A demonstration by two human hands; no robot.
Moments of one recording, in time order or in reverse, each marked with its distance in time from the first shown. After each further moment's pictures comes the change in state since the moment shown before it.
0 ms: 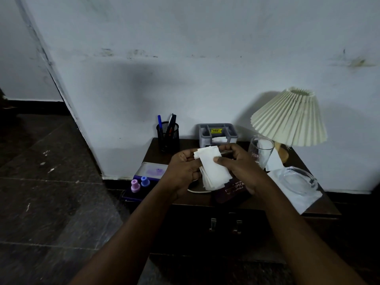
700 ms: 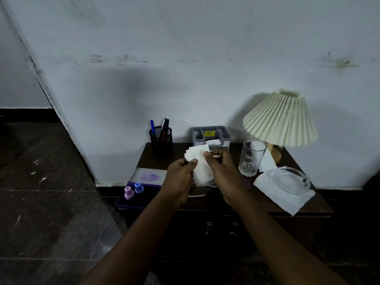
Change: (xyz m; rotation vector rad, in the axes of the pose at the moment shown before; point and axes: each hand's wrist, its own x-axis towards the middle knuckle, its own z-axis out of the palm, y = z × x) left_hand 0.010 -0.017 0.009 -0.003 0.188 -0.089; right_hand -0.003 0.010 0.044 0.074 0.285 -0.036
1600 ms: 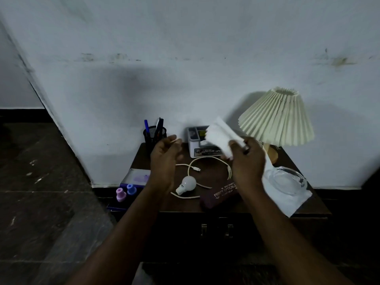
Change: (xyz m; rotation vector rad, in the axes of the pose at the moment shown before) left_hand -0.001 0.037 0.004 0.019 0.157 0.311; right_hand 0.016 -0.023 -0.047 -0.053 0.384 -0.233
